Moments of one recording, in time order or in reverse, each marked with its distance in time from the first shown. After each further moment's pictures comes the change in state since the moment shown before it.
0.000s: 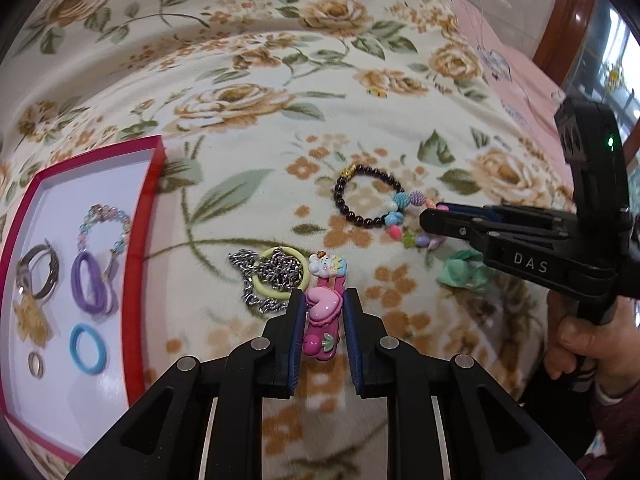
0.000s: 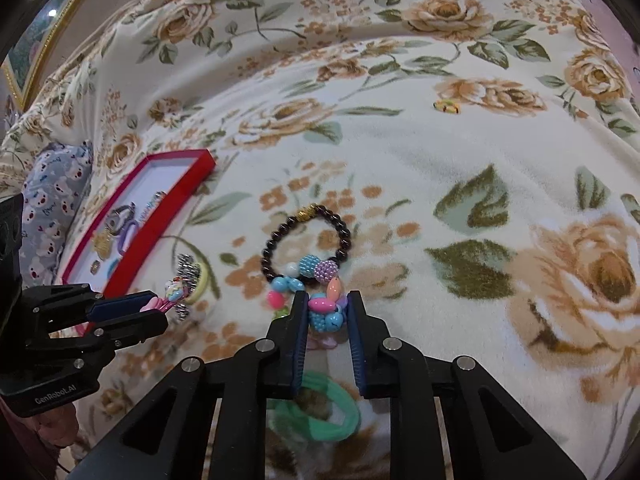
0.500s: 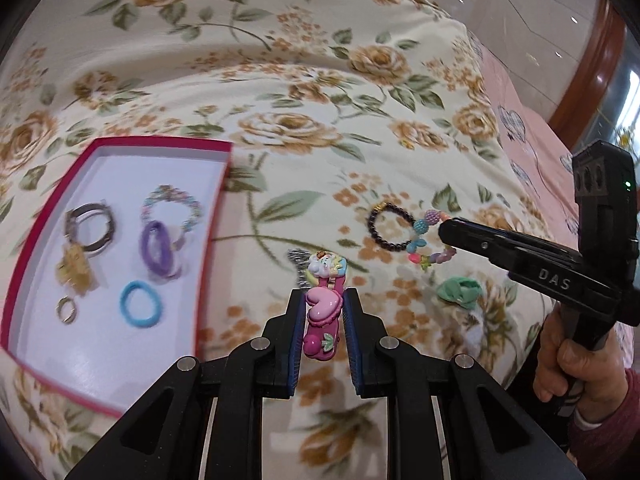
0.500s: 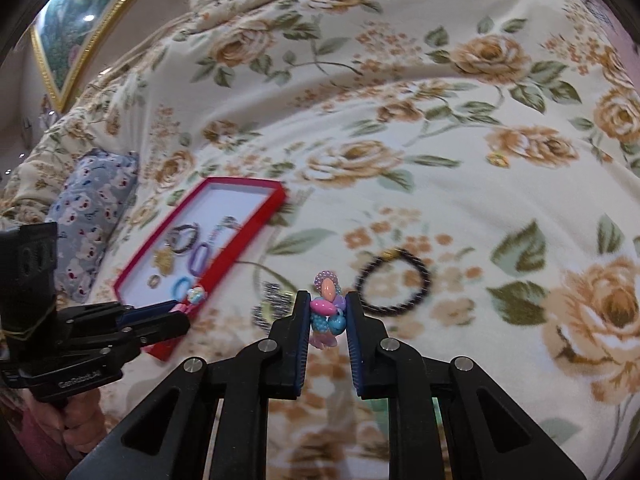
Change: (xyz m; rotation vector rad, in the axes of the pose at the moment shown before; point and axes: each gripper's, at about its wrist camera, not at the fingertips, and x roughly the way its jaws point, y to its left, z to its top) left arm -0.067 0.036 -0.031 -0.170 -0.120 0.003; right arm -0.034 0.051 0.014 -0.056 -0.083 0.122
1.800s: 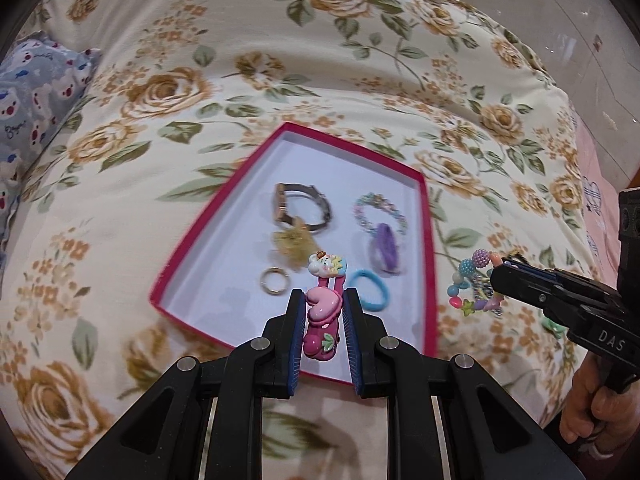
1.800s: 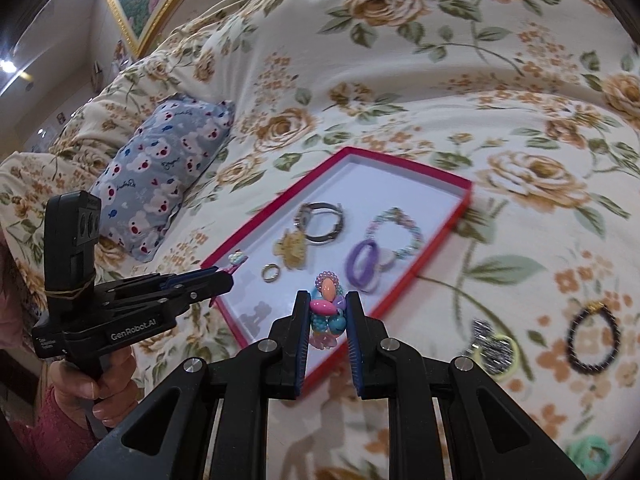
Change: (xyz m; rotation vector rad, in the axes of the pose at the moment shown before) left arm -0.073 0.111 -0.029 -0.229 -0.080 0.243; right arm 0.069 0.144 0.014 -0.193 0.097 0.253
